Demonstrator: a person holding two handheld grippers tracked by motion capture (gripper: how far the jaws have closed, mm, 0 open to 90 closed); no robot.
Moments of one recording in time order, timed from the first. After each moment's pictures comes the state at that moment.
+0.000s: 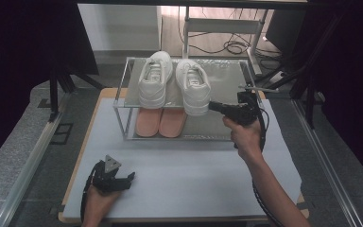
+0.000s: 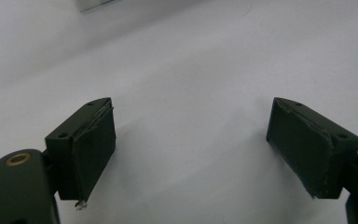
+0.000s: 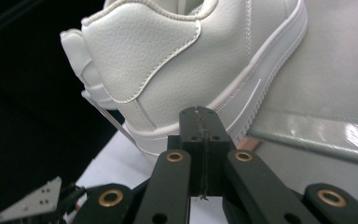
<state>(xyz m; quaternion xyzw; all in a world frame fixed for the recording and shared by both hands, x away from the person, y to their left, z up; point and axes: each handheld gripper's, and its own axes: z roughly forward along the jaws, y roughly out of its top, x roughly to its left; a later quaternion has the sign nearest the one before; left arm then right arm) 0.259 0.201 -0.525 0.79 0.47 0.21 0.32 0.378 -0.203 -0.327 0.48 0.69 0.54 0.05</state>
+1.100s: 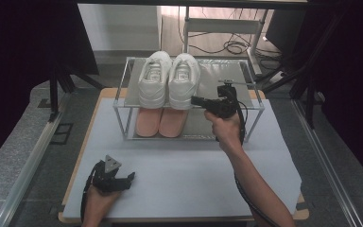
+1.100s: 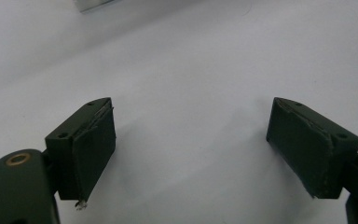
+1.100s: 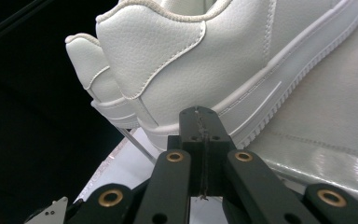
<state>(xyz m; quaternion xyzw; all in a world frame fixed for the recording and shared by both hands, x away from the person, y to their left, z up) 0.259 0.201 -0.525 0.79 0.47 0.21 0.32 0.401 -0.156 -0.333 0.47 0.69 0.55 0.03</state>
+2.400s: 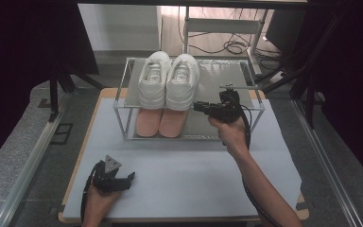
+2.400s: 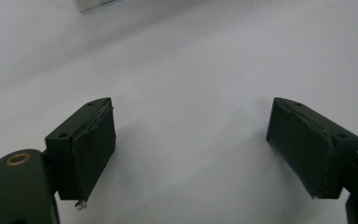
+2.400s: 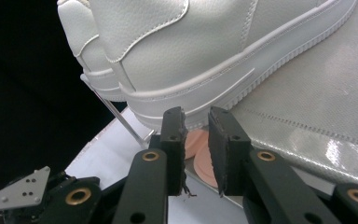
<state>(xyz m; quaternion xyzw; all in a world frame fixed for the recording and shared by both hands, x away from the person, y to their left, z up) 0.258 0.201 -0.525 0.79 0.47 0.22 0.32 0.392 -0.168 -0.339 0.44 0.73 0.53 0.05</state>
